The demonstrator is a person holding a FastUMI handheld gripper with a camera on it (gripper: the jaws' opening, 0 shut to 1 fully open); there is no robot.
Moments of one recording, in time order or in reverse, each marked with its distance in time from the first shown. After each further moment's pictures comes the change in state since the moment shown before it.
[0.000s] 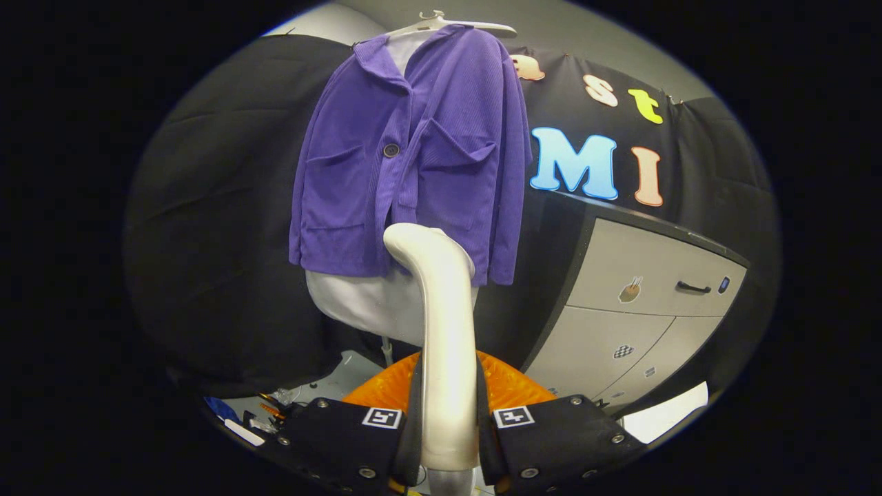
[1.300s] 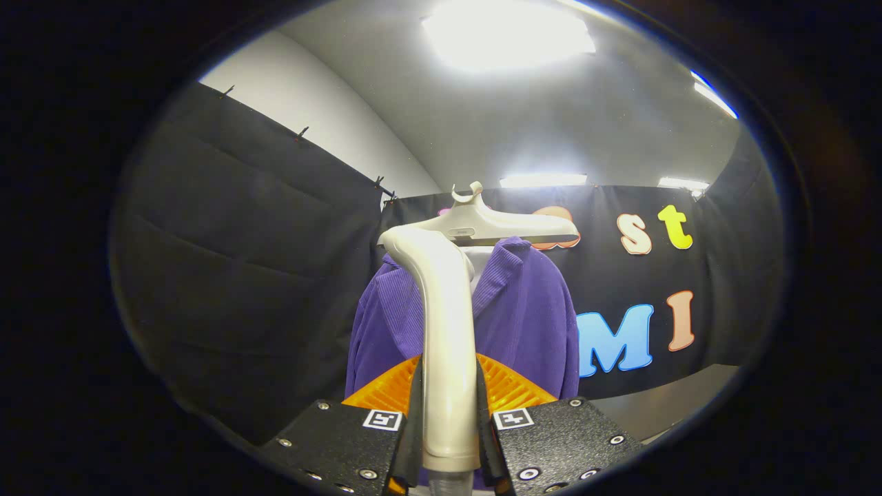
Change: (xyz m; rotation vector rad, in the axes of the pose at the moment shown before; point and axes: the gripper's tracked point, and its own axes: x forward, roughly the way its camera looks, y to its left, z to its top) arm -0.027 0.082 0.373 -0.001 -0.574 0.140
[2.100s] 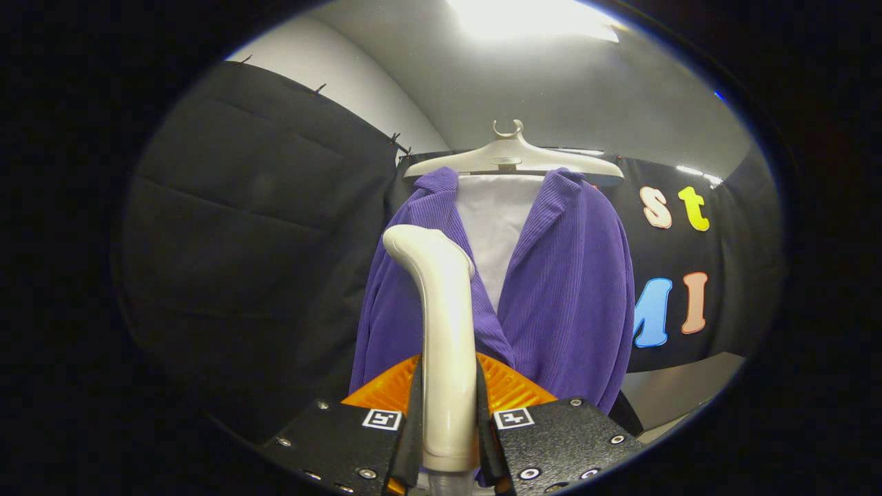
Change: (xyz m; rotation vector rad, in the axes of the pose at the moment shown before) arm 0.012 0.042 -0.101 -0.057 0.152 0.023
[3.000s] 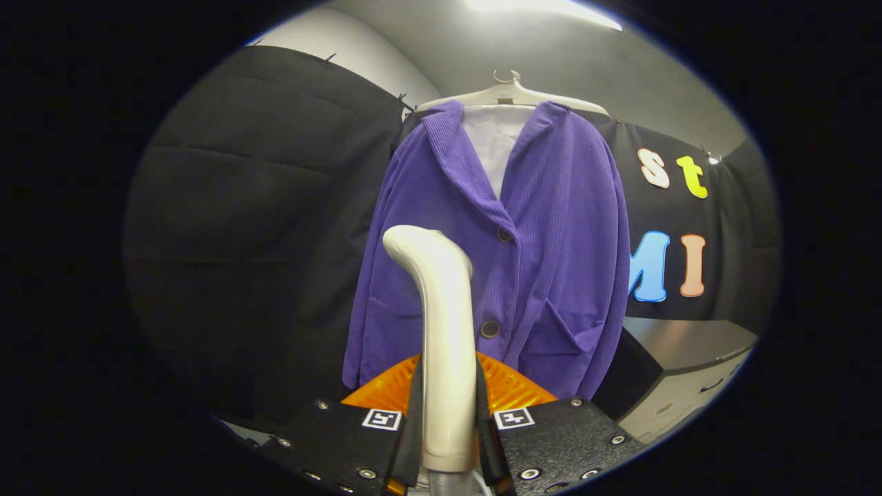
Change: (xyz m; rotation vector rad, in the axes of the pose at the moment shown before) arm -0.047 0.004 -0.131 -0.017 0.193 0.007
